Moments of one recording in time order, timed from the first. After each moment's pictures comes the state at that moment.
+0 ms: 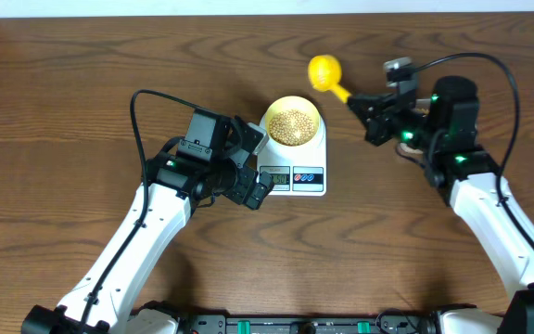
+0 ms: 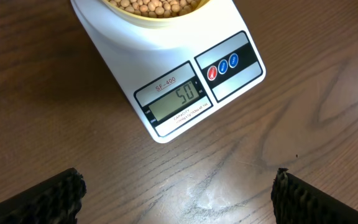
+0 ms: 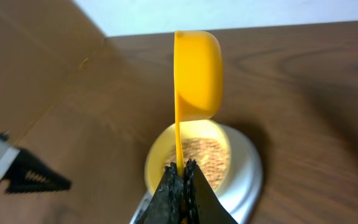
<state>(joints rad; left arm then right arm) -0.36 1.36 1.00 -0.75 0.31 0.14 0.14 1.44 0.90 0.08 -0.67 0.23</state>
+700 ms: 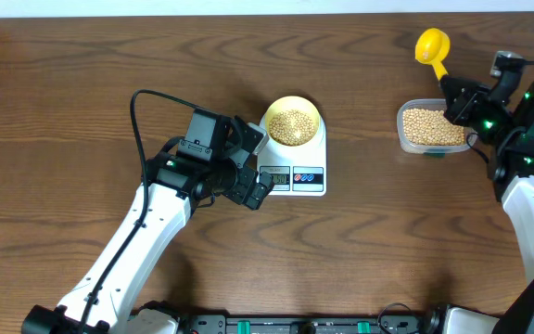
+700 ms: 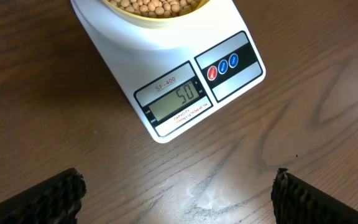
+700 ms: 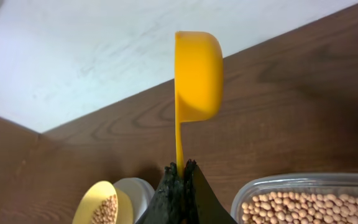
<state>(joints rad) -0.36 1.36 1.00 -0.75 0.31 0.14 -0.25 1.44 0.90 0.11 -0.64 0.40</state>
